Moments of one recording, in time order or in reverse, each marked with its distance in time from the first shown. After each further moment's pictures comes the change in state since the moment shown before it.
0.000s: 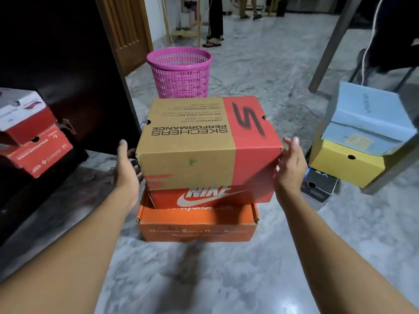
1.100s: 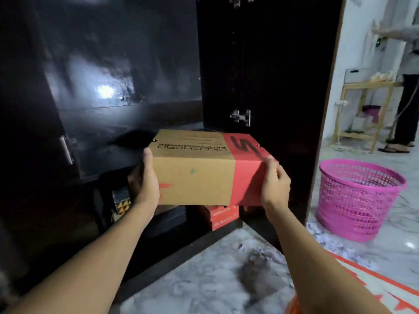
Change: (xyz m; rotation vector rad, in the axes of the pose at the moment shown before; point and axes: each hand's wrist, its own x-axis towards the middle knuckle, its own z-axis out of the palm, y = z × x) left_hand -0.080 0.283 -0.249 0.026 0.775 0.580; right_hand -0.179 -0.212 0.346 0.190 -0.759 -0.030
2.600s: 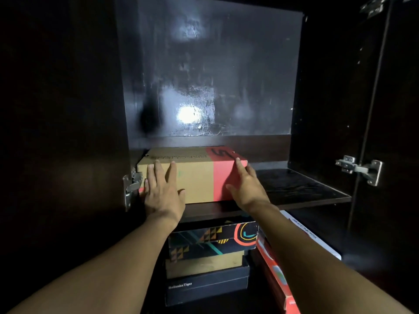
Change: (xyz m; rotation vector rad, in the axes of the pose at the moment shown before) left_hand 0.203 -0.016 -0.039 1.441 0.283 0.374; right_hand 0.072 -0.016 0.312 -0.566 -0.836 -0.443
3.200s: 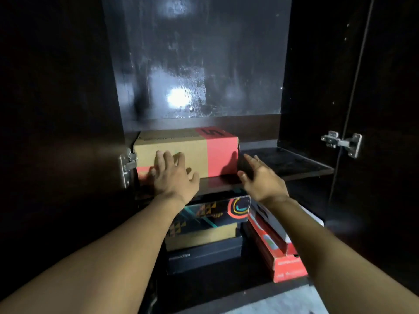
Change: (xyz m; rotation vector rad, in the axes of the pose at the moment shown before) left_hand -0.023 0.020 -0.017 -0.088 -0.138 0.097; right_hand -0.061 0.028 -0.031 -0.158 0.089 0.003
